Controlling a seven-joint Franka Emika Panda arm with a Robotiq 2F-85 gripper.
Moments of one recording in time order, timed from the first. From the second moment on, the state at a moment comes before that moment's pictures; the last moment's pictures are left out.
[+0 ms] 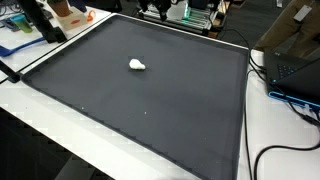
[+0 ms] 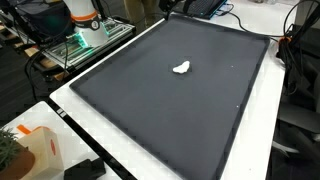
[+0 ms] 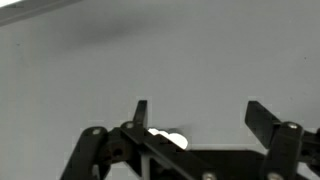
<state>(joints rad) 0.10 0.12 0.02 -2.02 0.14 1.85 0.39</state>
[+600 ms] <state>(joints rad) 0.13 -0.10 0.10 -2.30 0.14 2.02 0.47</state>
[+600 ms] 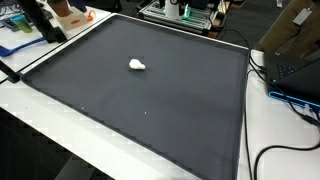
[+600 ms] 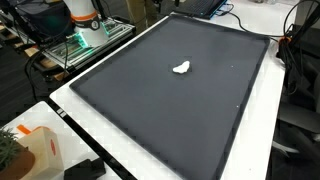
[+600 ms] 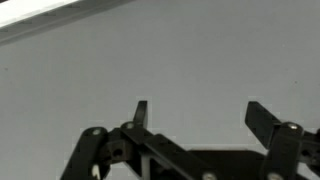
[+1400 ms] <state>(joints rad) 0.12 -0.09 0.10 -2.29 0.16 2.01 0.42</state>
